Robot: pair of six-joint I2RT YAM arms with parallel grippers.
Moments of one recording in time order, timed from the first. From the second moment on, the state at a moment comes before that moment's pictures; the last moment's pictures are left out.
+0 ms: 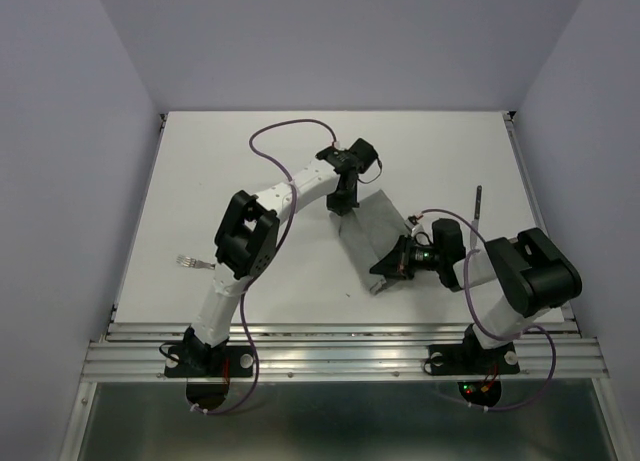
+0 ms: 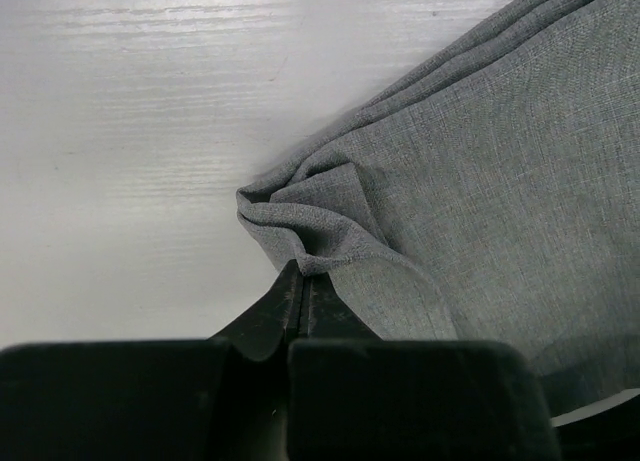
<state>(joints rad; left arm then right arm) -0.76 2.22 1.95 -0.97 -0.22 -0.66 0.27 1.66 0.31 0.71 -0.93 0.92</state>
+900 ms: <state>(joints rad) -0.75 2.35 2.16 -1.04 -0.16 -0.68 0.25 1.47 0.34 0.49 -0.84 0.84</state>
